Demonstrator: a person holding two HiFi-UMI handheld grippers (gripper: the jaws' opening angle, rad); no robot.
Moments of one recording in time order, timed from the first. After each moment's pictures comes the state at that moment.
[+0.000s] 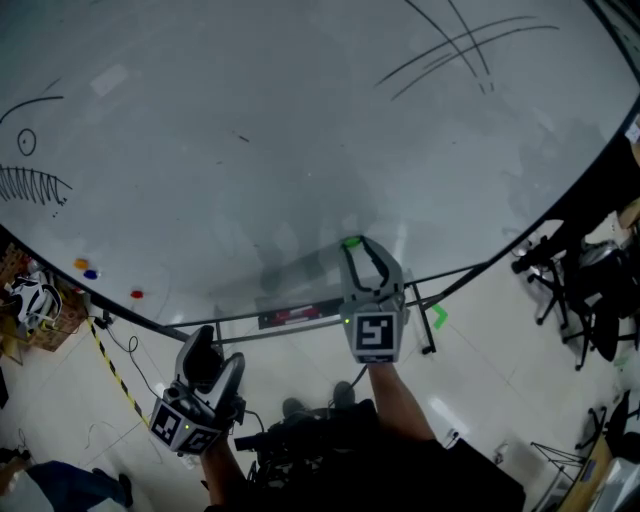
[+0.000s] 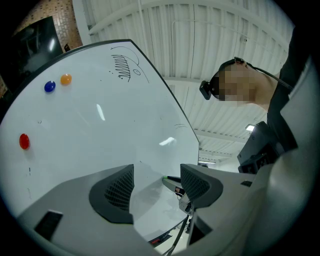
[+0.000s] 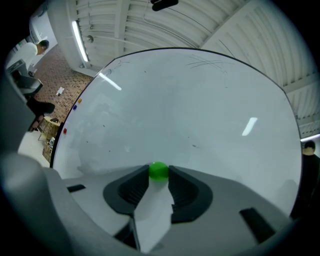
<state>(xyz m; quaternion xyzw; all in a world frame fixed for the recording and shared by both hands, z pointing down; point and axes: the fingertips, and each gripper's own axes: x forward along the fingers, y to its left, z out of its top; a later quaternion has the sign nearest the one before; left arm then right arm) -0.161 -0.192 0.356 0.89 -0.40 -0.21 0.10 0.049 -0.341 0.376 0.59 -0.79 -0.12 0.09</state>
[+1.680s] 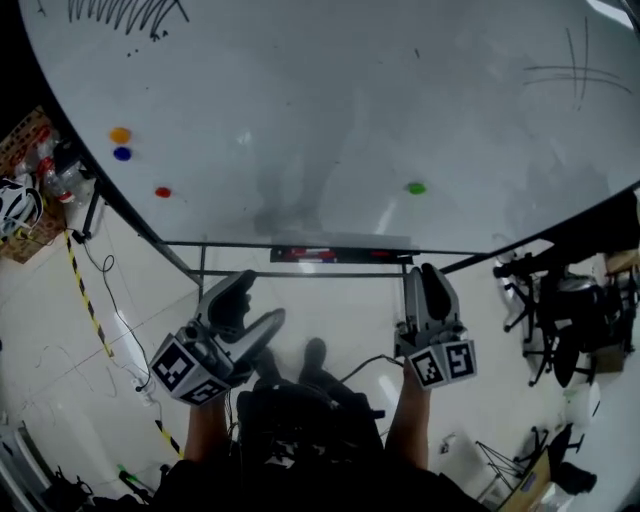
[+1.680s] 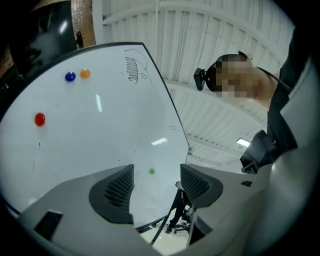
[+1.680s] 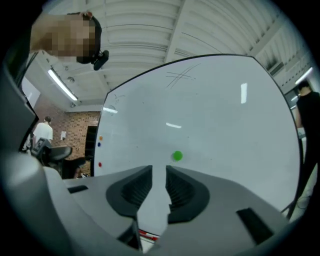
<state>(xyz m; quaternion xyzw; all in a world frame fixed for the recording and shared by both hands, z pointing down) -0.179 -0.145 0.388 0.90 -0.32 -0.23 0.16 0.064 -0.208 0.397 0.52 -0.86 0.03 -0.02</state>
